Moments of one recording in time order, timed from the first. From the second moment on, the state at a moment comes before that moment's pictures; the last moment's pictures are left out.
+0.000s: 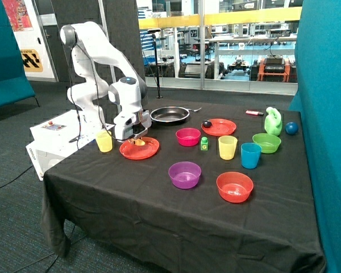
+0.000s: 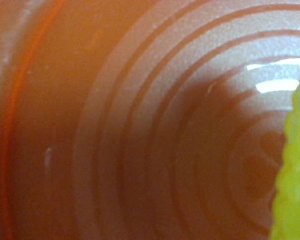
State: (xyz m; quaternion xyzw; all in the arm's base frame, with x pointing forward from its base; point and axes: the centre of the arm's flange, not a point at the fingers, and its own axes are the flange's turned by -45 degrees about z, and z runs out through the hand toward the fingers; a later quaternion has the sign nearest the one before) arm 0.464 -0.211 0.302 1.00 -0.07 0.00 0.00
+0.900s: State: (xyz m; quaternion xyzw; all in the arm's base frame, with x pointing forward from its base) arm 0.467 -0.202 0.285 1.00 -0.05 0.00 0.00
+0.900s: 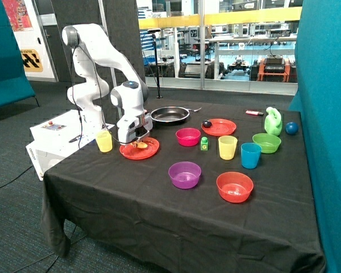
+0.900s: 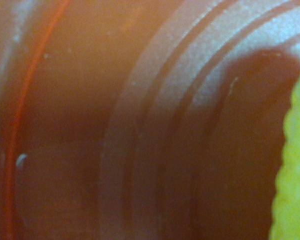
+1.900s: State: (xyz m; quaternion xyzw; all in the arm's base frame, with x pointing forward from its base) arm 0.462 -0.204 0.302 1.00 -0.04 0.00 0.00
